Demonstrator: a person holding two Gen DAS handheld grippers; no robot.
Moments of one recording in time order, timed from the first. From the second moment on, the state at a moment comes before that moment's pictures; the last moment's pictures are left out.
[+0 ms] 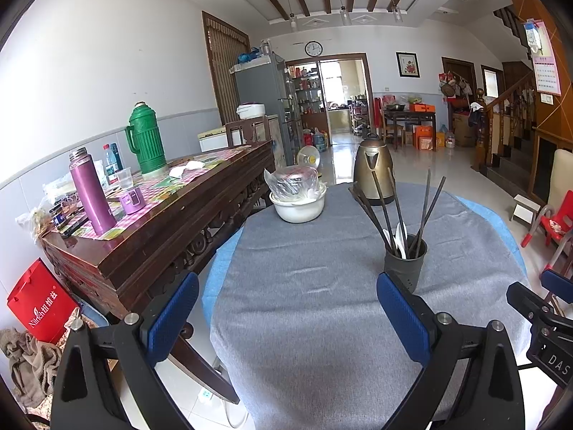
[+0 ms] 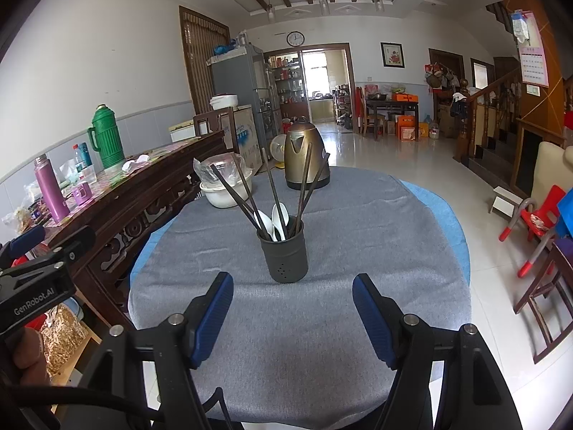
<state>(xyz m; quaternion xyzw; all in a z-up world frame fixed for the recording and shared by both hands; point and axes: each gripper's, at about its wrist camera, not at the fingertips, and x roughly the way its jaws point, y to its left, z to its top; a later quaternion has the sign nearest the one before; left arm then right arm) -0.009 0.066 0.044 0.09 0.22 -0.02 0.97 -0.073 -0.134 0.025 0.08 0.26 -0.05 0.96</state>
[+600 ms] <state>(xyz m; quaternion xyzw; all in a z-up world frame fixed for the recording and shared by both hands) -0.007 0.071 0.040 0.08 0.22 -0.02 0.97 -0.073 -0.131 0.024 0.08 0.26 -0.06 0.96</state>
